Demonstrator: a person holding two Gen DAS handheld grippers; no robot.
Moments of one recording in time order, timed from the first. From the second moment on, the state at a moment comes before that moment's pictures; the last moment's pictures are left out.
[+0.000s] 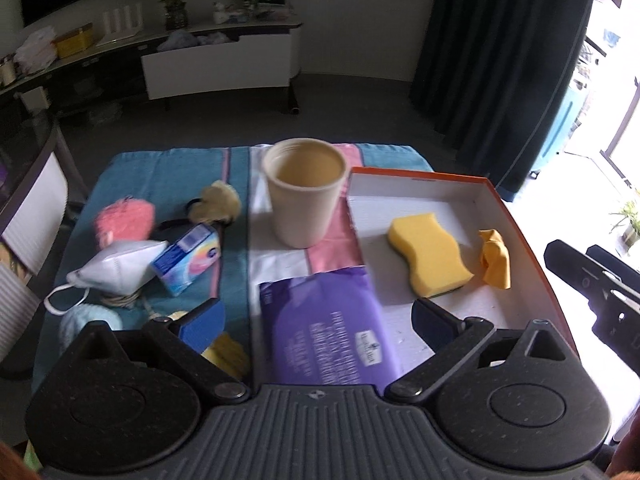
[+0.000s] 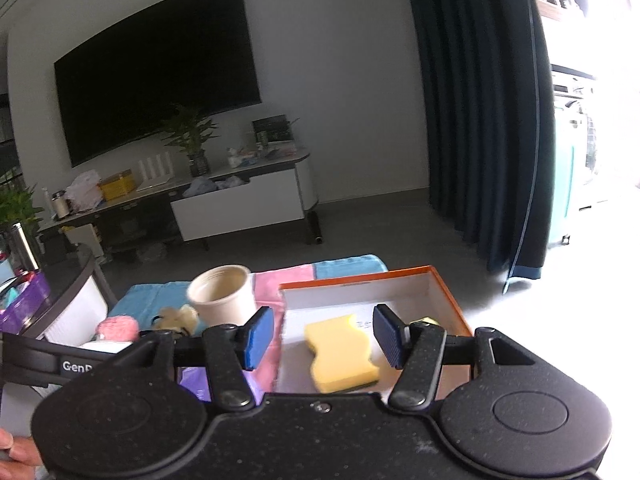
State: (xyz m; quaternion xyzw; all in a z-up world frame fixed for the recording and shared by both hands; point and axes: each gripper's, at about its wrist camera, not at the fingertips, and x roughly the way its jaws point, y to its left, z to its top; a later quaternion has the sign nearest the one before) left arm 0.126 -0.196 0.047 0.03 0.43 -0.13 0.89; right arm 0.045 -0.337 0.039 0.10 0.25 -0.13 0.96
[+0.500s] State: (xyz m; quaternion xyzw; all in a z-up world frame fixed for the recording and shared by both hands) left arm 0.112 -0.135 0.045 0.00 0.42 -0.08 0.90; right arm 0.065 -0.280 0.037 0.08 0.26 -0.07 0.96
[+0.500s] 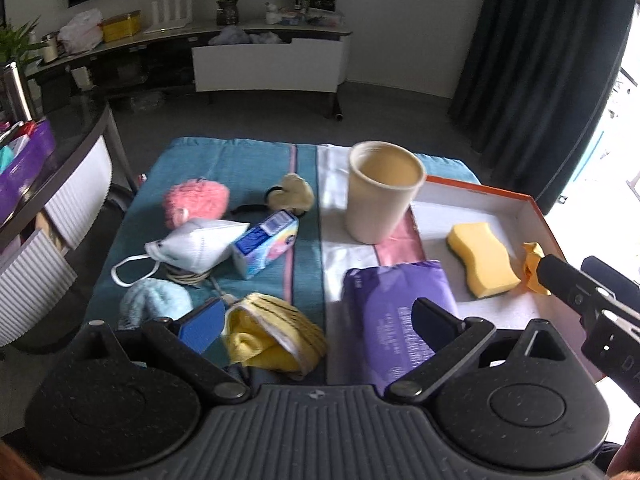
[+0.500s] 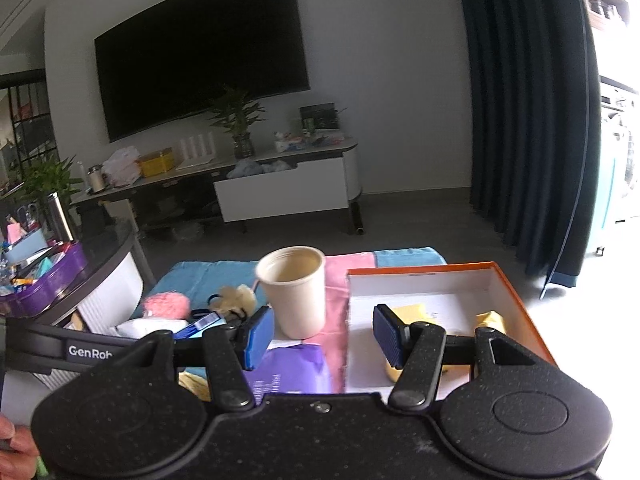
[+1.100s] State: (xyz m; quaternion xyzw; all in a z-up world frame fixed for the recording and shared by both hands) left arm 0.107 -0.085 0.041 -0.02 0.42 -0.04 0.91; right arm 0.078 -0.237 0.028 0.06 0.28 -0.03 0.96
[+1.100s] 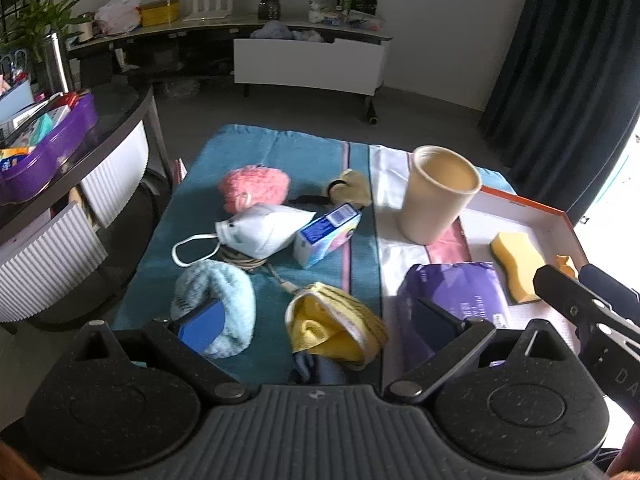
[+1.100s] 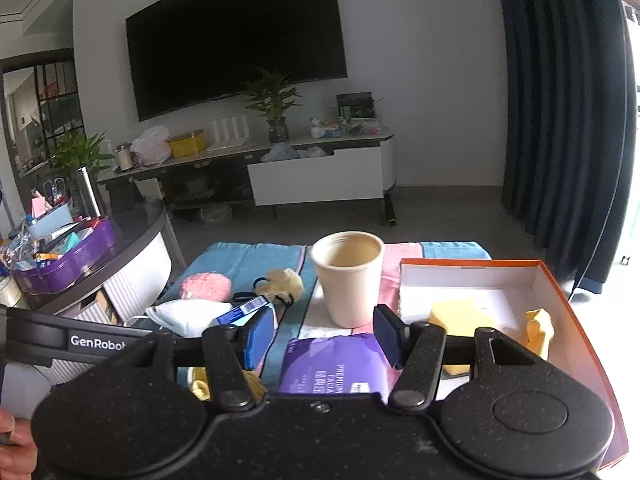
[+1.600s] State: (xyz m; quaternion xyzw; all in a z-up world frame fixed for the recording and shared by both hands) left arm 0.104 -0.051 0.034 -0.04 0.43 -0.02 0.90; right arm 0.087 -0.210 0.018 0.05 0.30 0.00 0.95
